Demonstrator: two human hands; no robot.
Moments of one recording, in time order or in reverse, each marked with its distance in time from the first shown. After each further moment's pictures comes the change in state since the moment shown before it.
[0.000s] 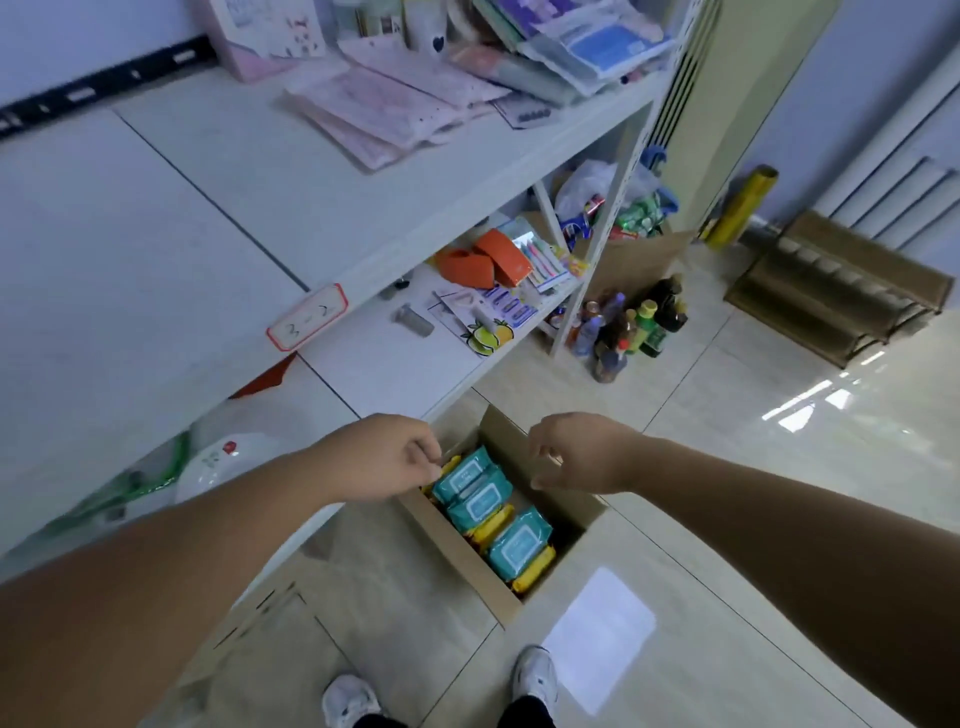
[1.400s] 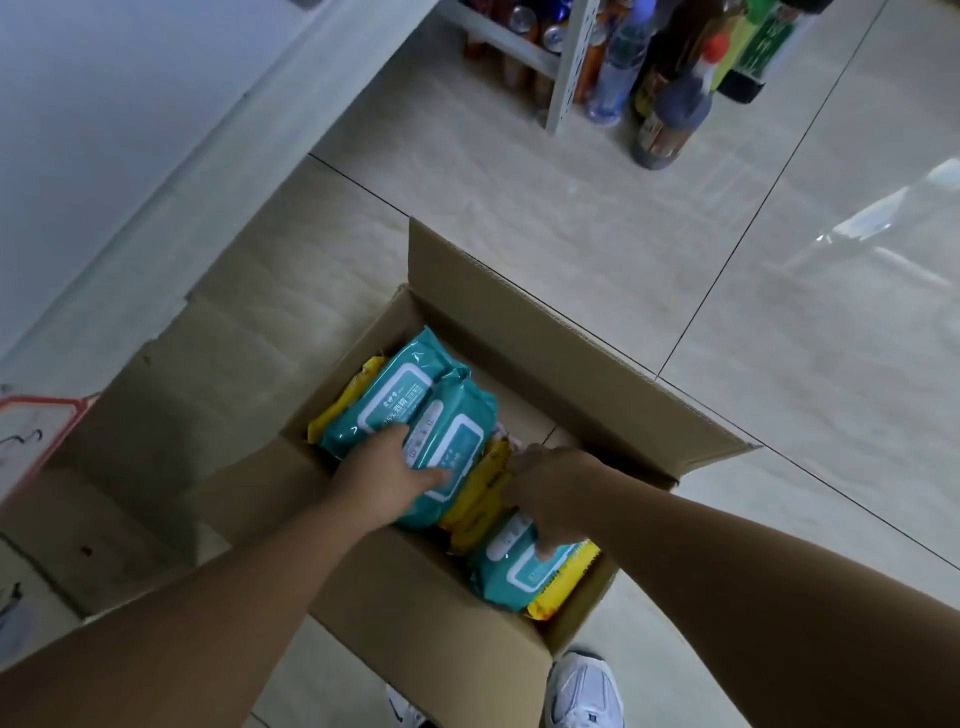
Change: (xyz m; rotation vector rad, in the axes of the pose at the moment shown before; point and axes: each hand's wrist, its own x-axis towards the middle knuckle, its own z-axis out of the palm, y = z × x) left_hand 0.418 -0.264 0.410 -0.206 -0.055 -0.335; right_hand 0.361 0.202 0.457 -0.139 -0.484 -0.125
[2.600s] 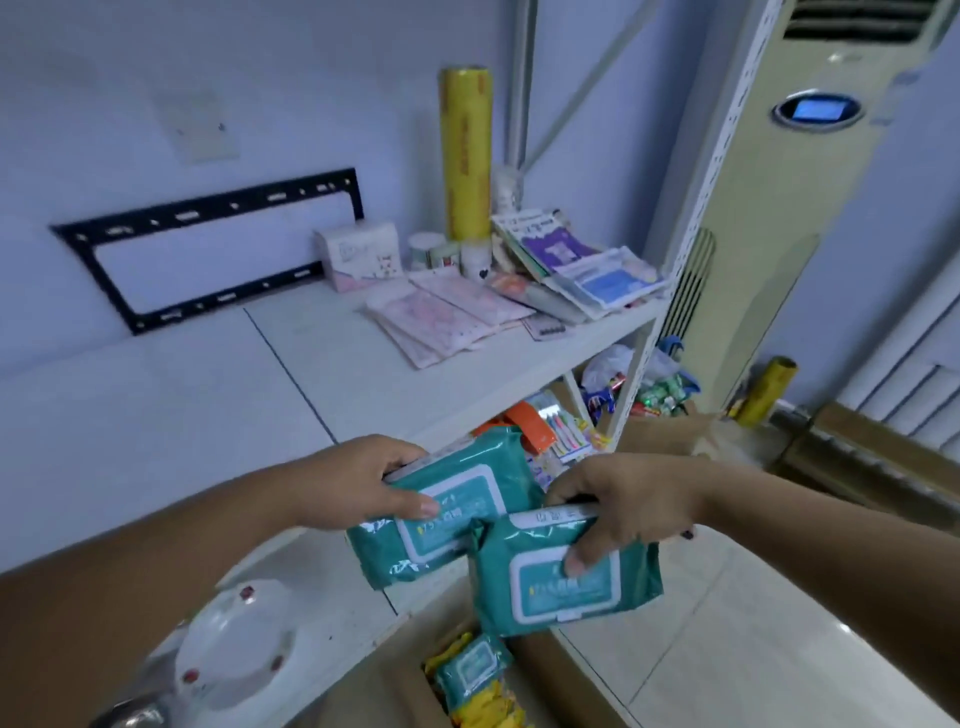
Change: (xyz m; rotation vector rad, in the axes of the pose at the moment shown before) left_hand -0.614 0.265 -0.476 -0.014 0.122 0.475; right_hand -0.665 -0.207 -0.420 0.294 0.421 -0.162
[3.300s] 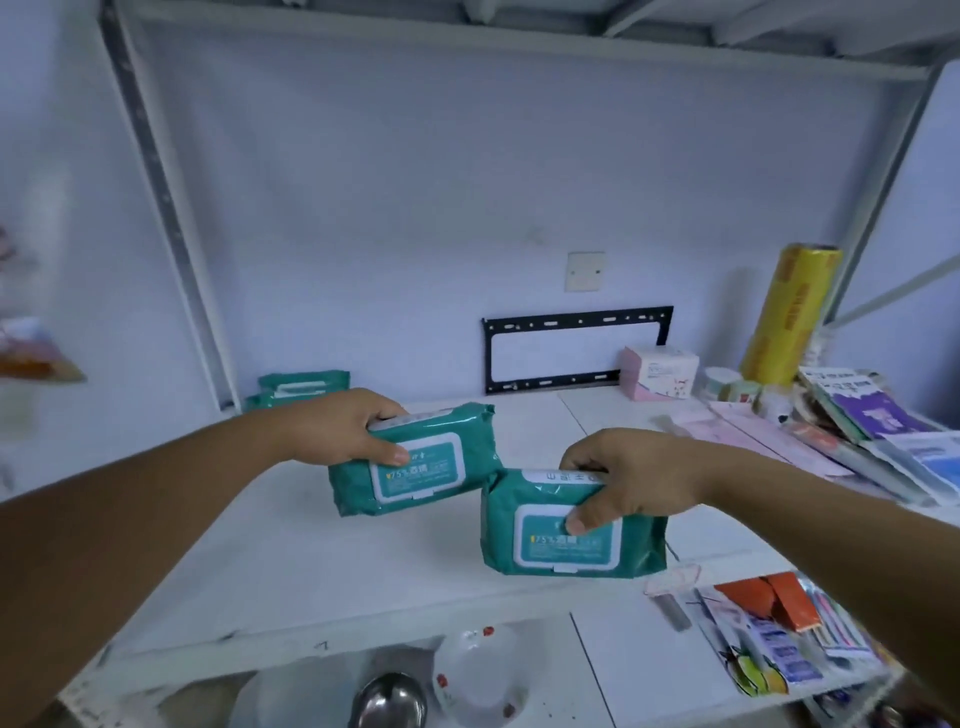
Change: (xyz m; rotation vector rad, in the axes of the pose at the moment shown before) left_hand -0.358 -0.146 -0.174 0.118 0.523 -0.307; right_hand 0.105 -0.356 0.021 -0.359 0.091 -0.391
